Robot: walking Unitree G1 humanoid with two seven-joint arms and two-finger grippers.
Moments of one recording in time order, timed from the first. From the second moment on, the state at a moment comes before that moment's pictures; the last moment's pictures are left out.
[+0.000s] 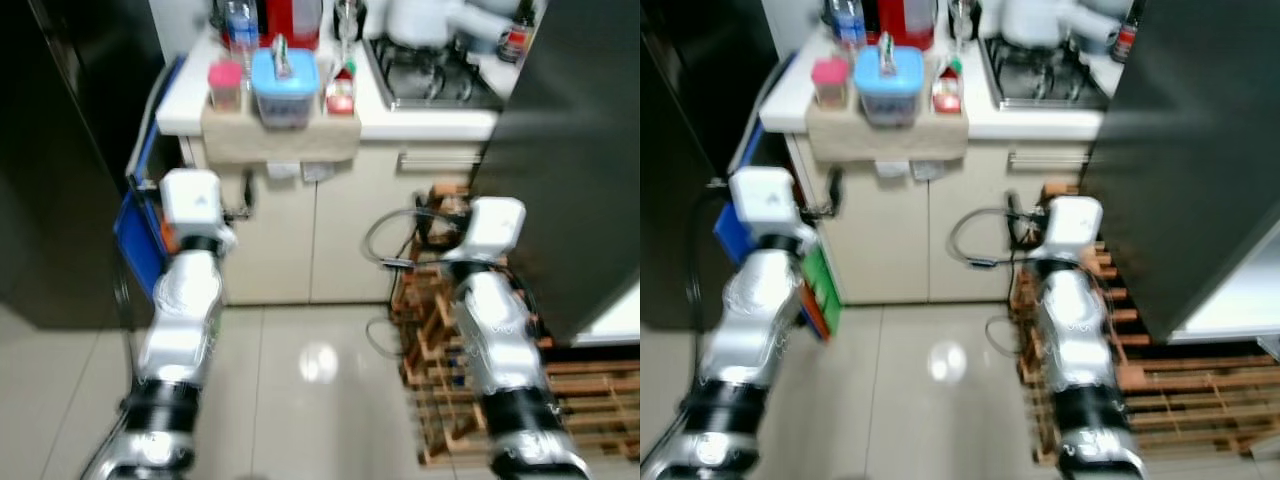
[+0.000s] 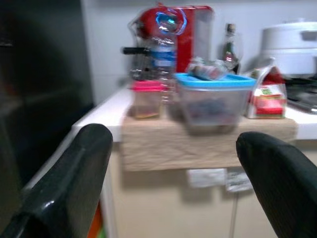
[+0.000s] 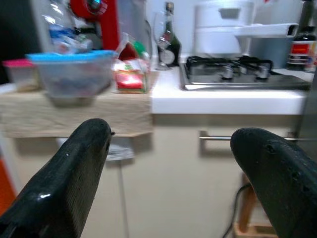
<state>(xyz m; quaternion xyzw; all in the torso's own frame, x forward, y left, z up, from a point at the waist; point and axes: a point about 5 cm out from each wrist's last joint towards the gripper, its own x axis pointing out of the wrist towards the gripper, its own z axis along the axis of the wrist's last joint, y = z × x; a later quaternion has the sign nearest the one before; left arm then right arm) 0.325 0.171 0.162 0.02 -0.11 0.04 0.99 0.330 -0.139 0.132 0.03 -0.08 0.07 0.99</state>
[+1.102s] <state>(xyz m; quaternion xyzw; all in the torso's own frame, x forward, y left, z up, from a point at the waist) 0.319 0.166 0.175 0.06 -0.14 0.04 0.99 0.326 -0.141 0.125 0.02 -0.07 0.07 0.99</state>
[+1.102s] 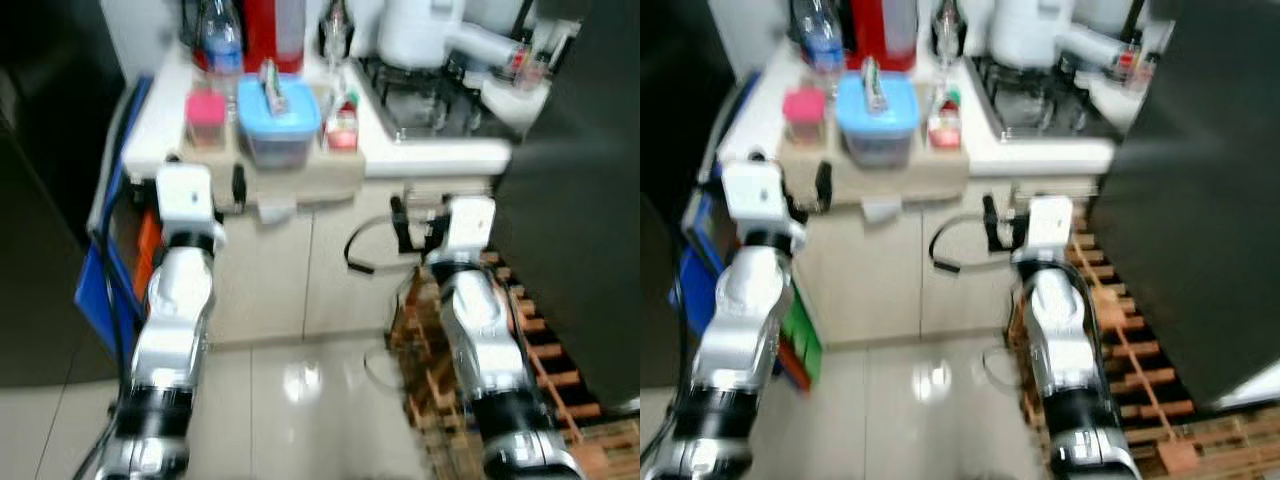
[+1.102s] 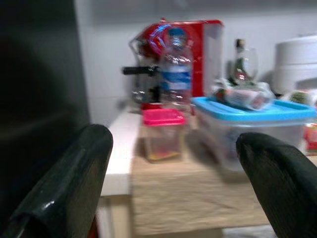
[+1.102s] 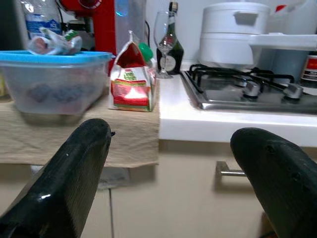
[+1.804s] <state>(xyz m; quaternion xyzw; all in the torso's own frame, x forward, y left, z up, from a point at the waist) 0.281 0.176 0.179 0.05 -0.03 0.01 1.00 0.276 -0.169 0.150 0.01 -0.05 0.04 1.00</state>
